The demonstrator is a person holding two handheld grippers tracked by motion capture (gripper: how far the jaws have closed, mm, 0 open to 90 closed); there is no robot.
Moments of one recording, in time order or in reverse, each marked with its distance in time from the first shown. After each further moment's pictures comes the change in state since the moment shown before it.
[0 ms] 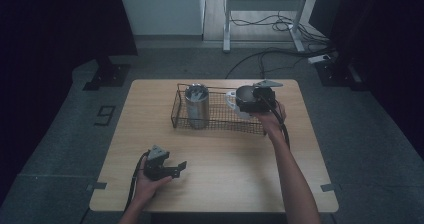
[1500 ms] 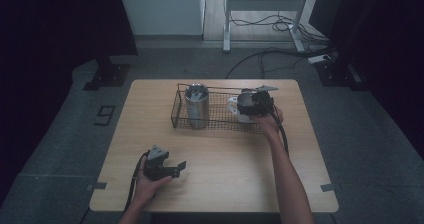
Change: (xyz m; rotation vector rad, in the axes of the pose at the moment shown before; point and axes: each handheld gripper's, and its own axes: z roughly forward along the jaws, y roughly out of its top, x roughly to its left) left arm 0.000 -0.001 0.001 0.004 0.010 -0.006; right arm -0.020 -0.031 0.043 0.095 -0.033 0.050
